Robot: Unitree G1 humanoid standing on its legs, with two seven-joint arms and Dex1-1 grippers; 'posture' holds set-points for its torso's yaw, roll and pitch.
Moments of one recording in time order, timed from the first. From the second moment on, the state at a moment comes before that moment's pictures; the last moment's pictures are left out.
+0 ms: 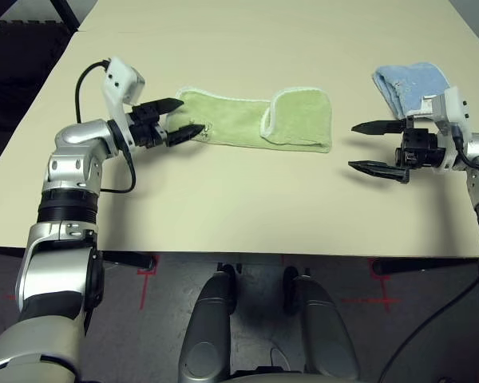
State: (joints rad) left arm -0.93 0.65 0.11 0.56 -0.29 0.42 -1.01; right arm -0.85 -0.70 -0.05 0.79 0.31 -0.24 1.50
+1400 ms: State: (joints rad) left arm -1.06 0.63 0.53 0.69 -0.52 1.38 -0.52; right arm -0.84 -0.68 -0.05 0.75 0.29 -0.18 1.44
